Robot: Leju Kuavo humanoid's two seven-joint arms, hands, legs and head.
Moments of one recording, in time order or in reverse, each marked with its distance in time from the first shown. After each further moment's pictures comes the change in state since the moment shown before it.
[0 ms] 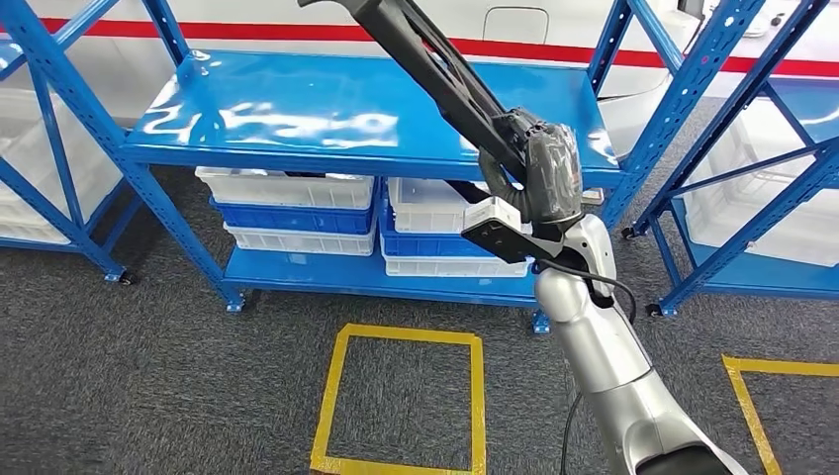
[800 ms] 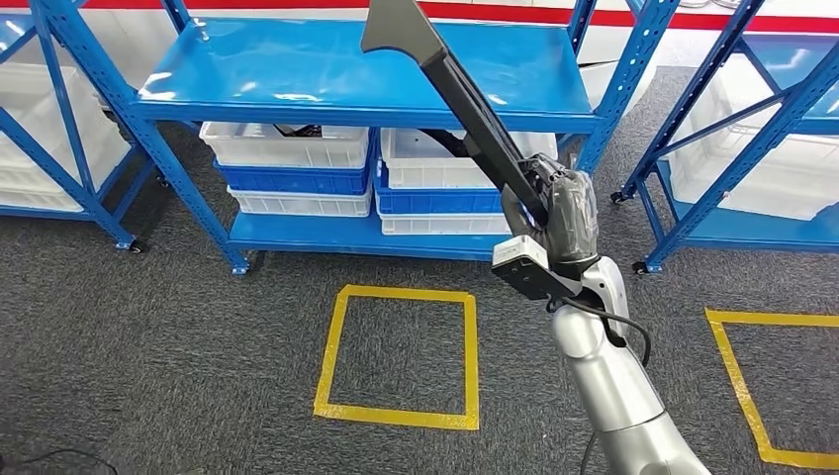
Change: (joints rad) left arm -0.009 0.003 0.000 0.000 -0.036 0.007 0.016; right arm 0.164 0.001 -0.078 -0.064 -0.036 -0.002 -0.048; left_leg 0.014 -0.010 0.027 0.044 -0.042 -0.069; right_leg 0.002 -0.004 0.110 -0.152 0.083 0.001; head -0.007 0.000
